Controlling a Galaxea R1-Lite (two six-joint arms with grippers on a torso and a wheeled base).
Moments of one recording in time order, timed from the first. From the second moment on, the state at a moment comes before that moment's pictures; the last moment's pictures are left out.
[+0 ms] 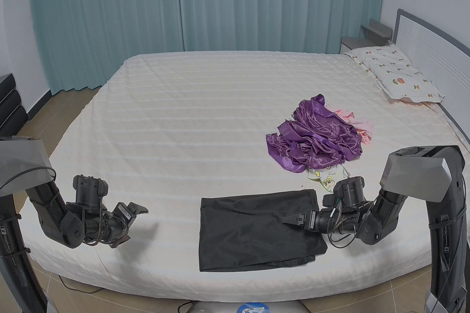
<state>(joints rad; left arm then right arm) -0.06 2.11 -0.48 -0.81 -0.18 -0.98 0.33 2.46 -0.79 -0.97 0.35 0.50</state>
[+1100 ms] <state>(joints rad) -0.06 2.11 -0.47 -0.81 -0.18 -0.97 0.35 2.45 -0.76 -1.01 0.36 0.51</state>
